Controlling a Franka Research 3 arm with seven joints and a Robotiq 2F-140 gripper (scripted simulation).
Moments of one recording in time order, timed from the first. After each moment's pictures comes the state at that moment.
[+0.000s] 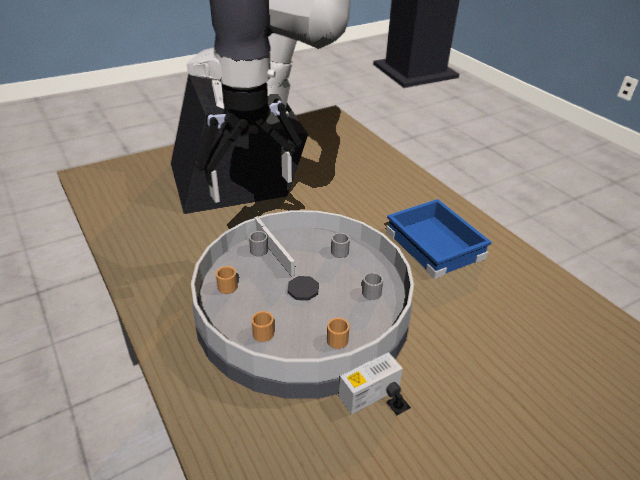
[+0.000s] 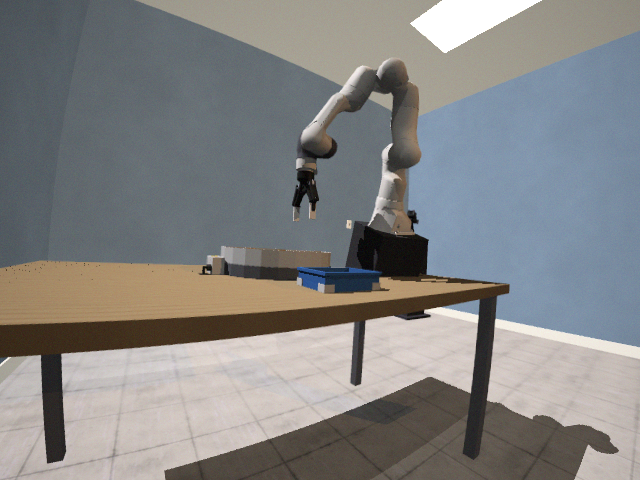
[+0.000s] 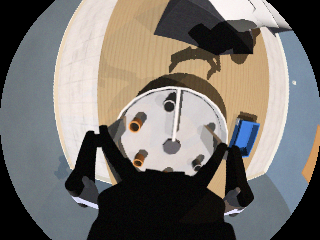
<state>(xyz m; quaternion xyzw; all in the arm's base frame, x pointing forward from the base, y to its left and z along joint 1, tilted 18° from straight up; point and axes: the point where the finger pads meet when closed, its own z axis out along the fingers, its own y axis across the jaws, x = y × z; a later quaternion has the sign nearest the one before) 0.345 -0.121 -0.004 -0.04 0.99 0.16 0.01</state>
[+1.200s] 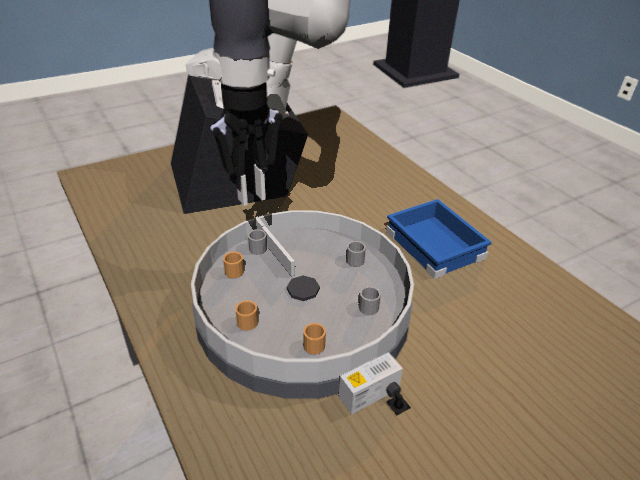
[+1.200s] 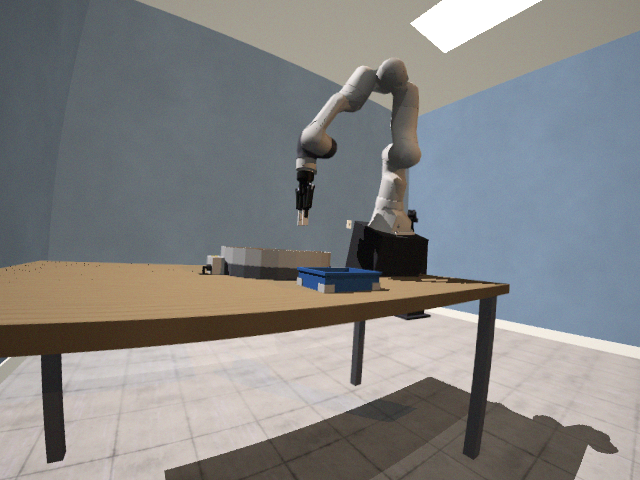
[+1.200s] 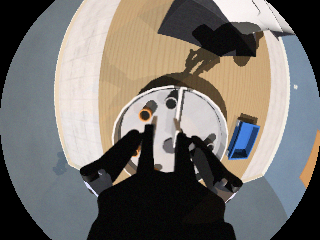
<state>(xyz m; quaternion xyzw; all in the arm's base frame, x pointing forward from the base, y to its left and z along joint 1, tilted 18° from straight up) 0.347 -0.124 -0.004 -0.06 0.99 0.16 0.02</state>
